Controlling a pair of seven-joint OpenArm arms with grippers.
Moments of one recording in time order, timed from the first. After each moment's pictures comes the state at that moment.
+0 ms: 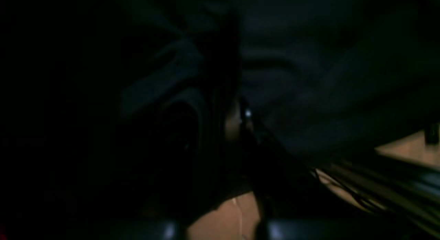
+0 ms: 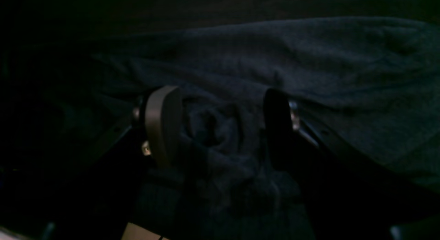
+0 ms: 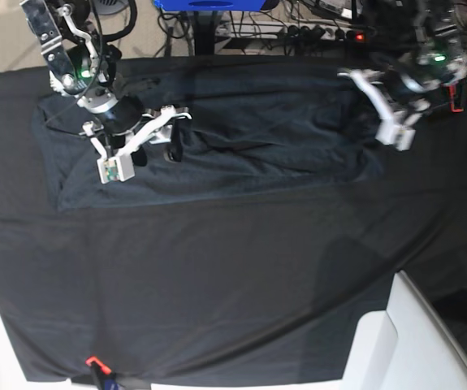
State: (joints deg) left arm 24.3 -8.2 -23.5 95.7 -14.0 -40.4 39.4; right arm -18.2 14.0 -20.5 97.6 26.4 -4.7 -22.6
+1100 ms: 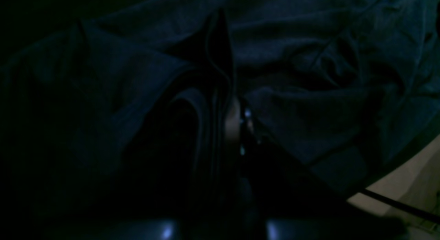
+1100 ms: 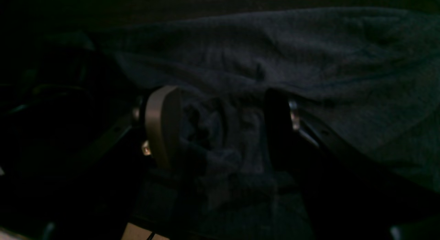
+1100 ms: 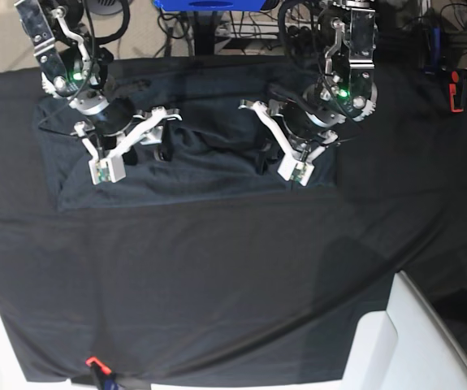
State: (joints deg) left arm 15.0 -0.6 -1.3 90.0 -9.4 -25.5 39.3; right arm -18.5 14.8 -18.5 97.6 26.4 -4.5 -24.5
